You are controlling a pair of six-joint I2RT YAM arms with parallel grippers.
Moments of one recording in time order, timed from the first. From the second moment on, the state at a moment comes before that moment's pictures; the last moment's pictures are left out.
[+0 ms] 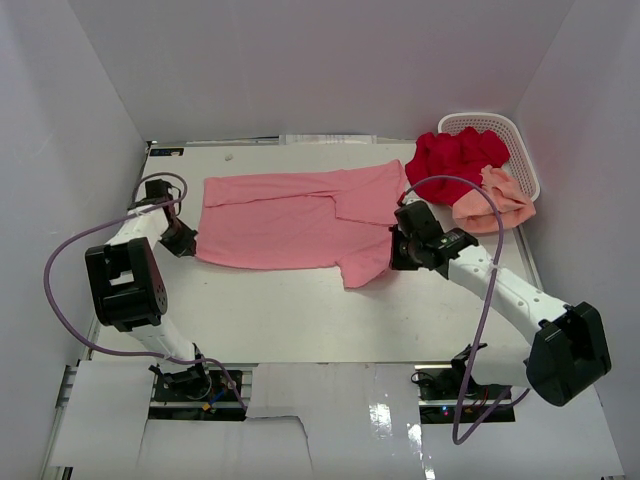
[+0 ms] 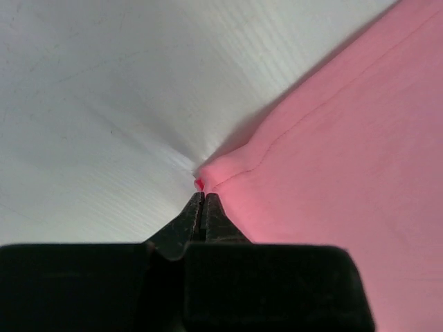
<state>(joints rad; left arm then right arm) 0.21 1.71 1.13 -0.67 -0.07 -0.65 0.59 1.25 0.89 -0.61 0.10 0.47</state>
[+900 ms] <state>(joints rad) 0.20 1.84 1.42 -0.74 -0.05 -0.69 0.35 1.63 1.44 -0.61 -0.05 0.27</state>
